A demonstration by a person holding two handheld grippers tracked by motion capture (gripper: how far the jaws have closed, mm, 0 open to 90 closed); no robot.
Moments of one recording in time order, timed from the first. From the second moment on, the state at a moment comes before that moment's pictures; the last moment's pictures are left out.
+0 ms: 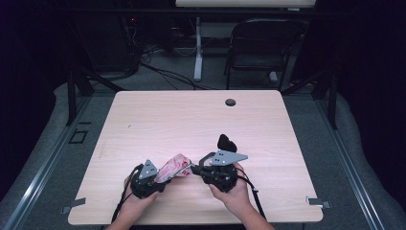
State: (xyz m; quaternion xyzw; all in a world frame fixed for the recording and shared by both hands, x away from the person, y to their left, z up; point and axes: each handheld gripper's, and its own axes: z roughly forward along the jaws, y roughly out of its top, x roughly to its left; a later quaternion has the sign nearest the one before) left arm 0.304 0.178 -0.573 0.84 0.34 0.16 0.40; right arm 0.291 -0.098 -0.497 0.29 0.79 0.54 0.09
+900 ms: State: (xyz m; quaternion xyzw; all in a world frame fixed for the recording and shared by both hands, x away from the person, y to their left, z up) left arm 0.301 0.182 -0.558 0.84 0.33 0.23 0.37; right arm 0.277 -0.134 -0.496 0.30 0.78 0.54 0.10
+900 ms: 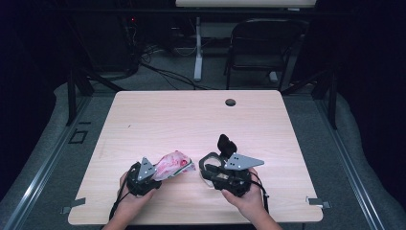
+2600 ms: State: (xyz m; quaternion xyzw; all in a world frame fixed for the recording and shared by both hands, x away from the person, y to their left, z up) left arm 0.300 0.143 -0.548 0.83 0.27 0.37 0.31; right arm 0.260 -0.147 -0.470 0.32 0.76 0.56 0.12
